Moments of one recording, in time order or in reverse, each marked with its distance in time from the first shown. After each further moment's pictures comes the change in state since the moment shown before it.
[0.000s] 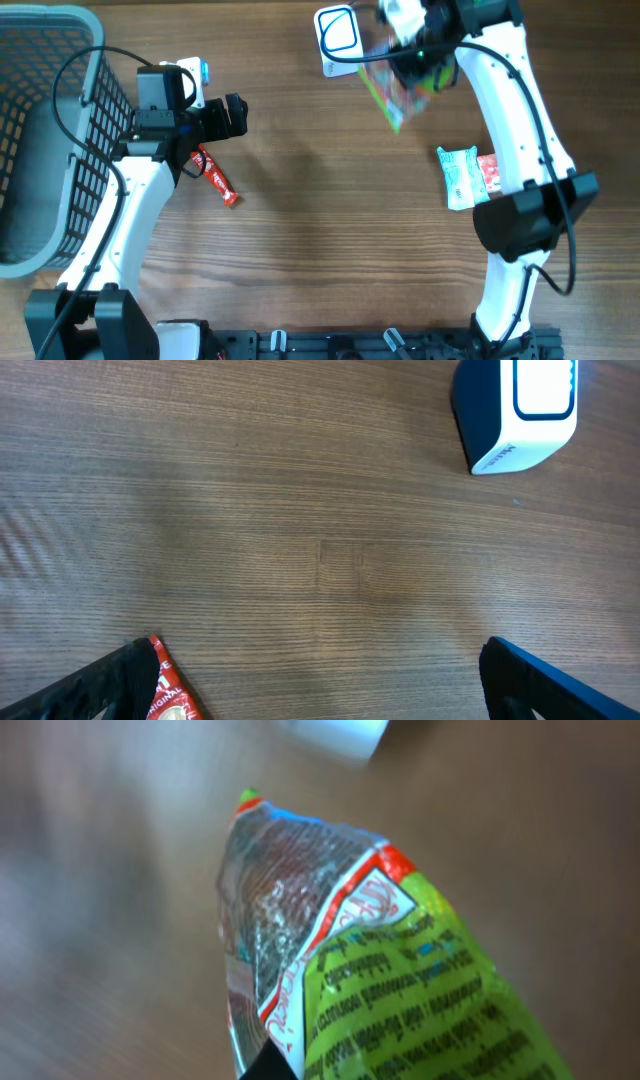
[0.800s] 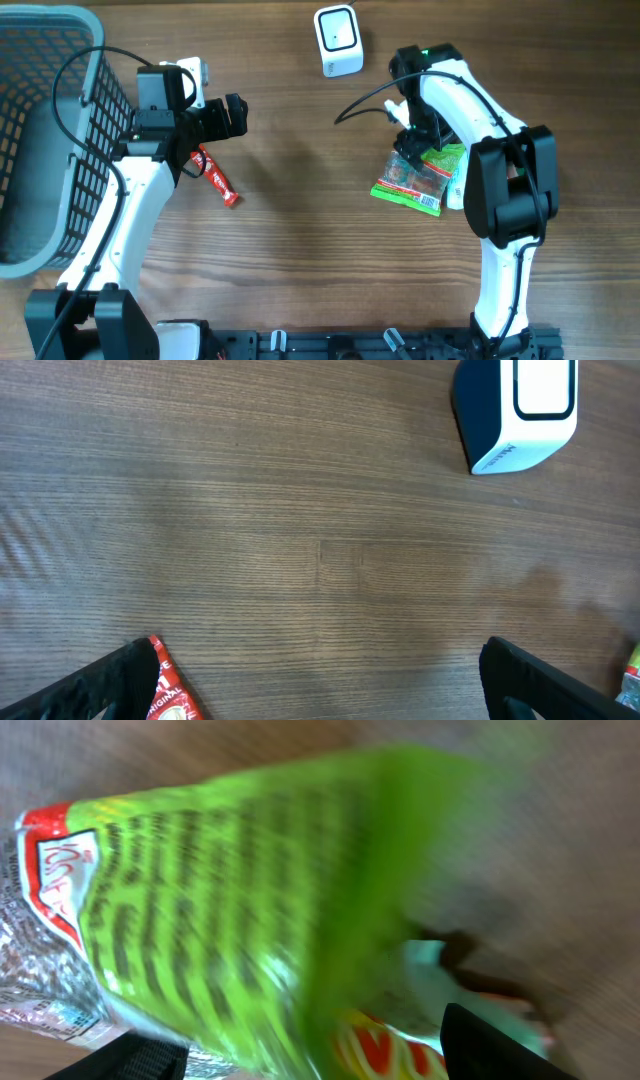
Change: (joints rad) left arm 0.000 0.000 0.000 0.000 0.000 0.000; right arm -0.003 0.083 -0.501 0.117 0.367 0.001
